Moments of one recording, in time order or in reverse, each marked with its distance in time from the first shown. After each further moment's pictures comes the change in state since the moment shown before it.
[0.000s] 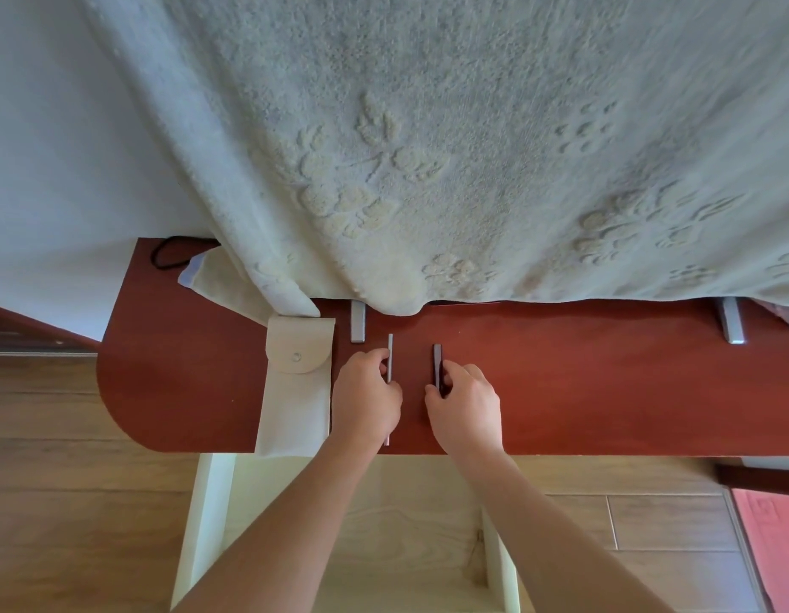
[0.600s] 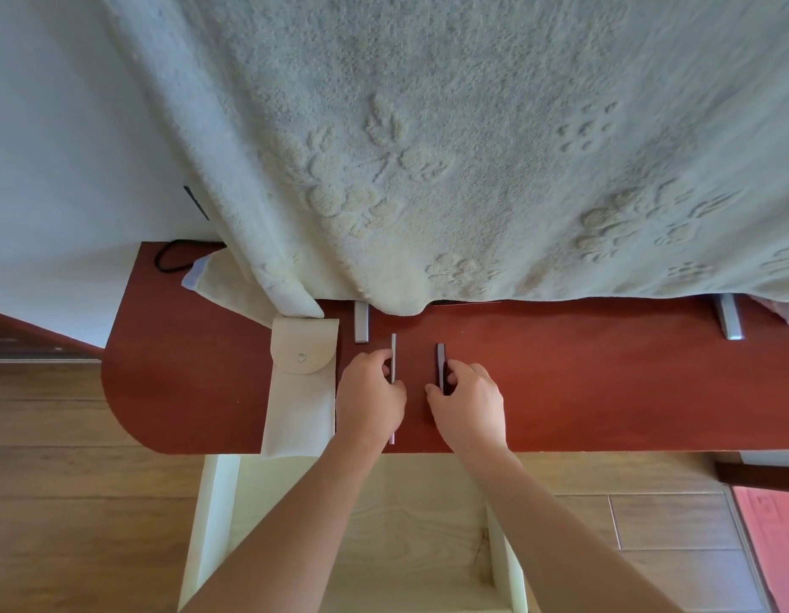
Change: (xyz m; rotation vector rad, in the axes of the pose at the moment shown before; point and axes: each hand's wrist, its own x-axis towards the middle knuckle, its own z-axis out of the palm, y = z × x) left_hand -0.003 0.002 -0.005 -0.017 -0.010 -0.005; right_hand -0.001 -0.004 -0.003 0.016 -0.015 0.073
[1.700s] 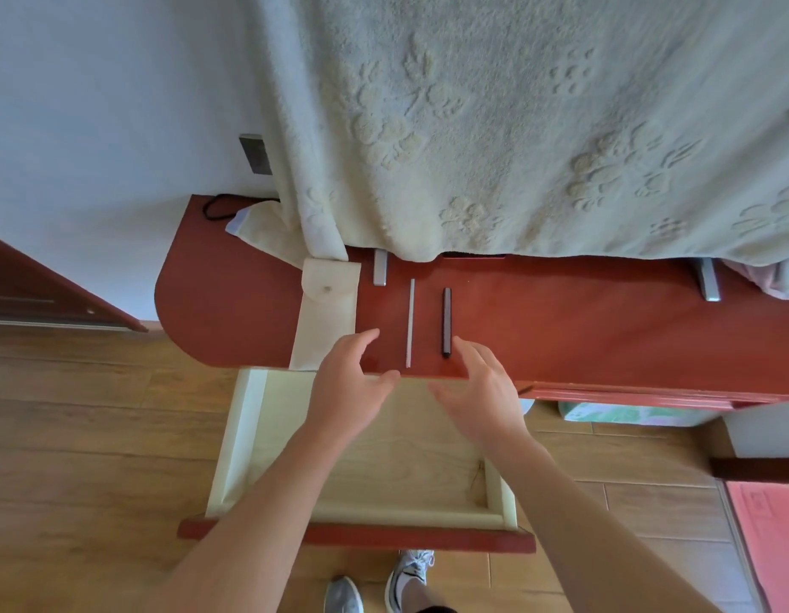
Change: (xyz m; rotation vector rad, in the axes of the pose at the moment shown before) left_hand -0.104 -0.044 -0.050 -0.109 0.020 0.142; right_hand -0.092 0.033 -0.013 -0.016 -0.025 -0.262
